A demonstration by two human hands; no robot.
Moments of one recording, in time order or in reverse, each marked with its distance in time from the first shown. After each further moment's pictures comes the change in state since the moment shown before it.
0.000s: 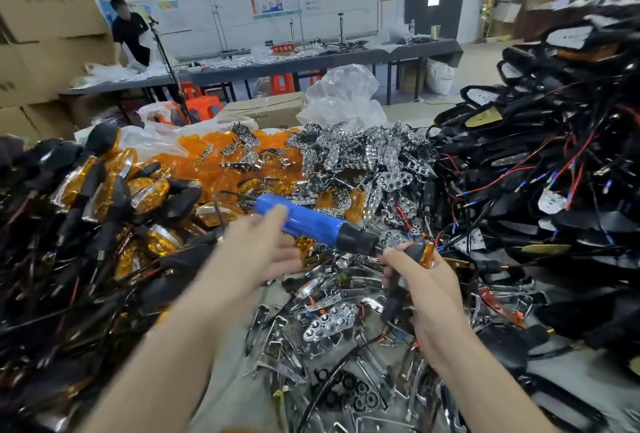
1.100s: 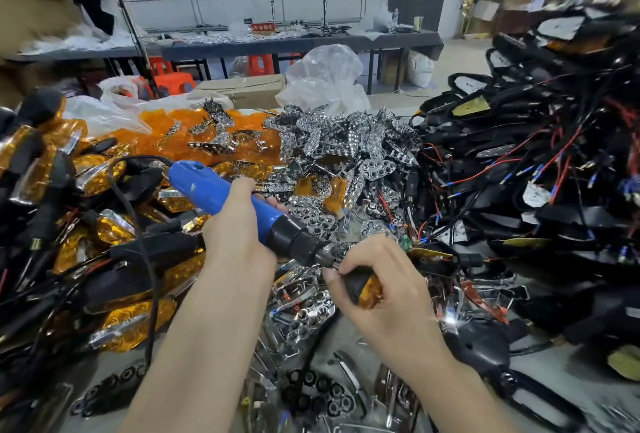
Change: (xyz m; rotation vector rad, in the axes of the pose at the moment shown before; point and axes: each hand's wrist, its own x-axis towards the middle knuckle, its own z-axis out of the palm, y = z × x) left_hand 0.016 -0.008 0.052 -0.785 0.285 -0.055; right_hand -0.012 0.010 0.004 -0.772 -0.231 -1.022
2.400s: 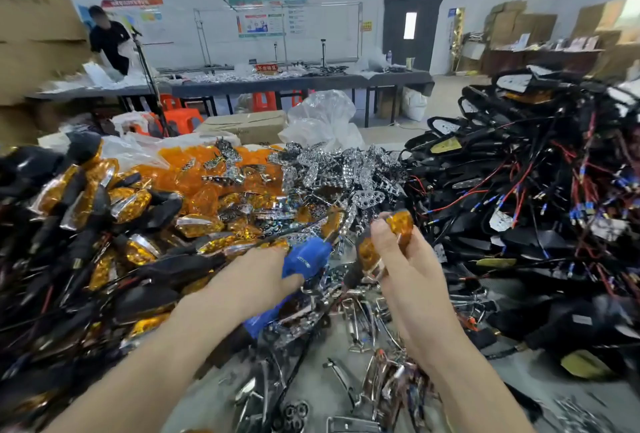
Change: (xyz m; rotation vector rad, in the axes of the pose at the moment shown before) left_hand -0.006 0.016 -0.029 2.251 -0.532 0.565; right_hand 0.036 -0.032 -0.040 0.740 0.166 0.748
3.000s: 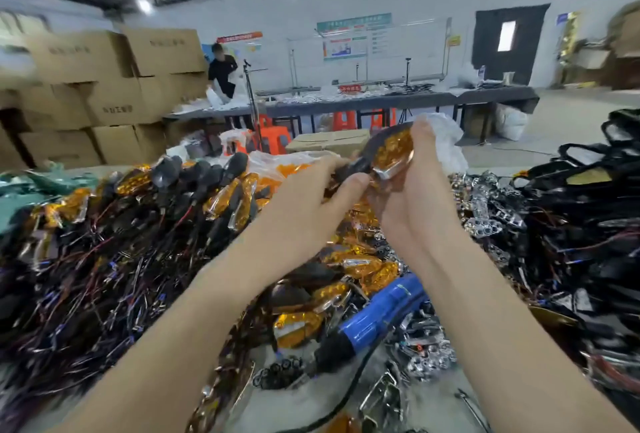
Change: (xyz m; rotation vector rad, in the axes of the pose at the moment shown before) left_hand -0.095 -0.062 -0.122 -0.541 0.642 0.258; right_hand 0.028 -0.086 0.184 0.502 -0.158 0.133
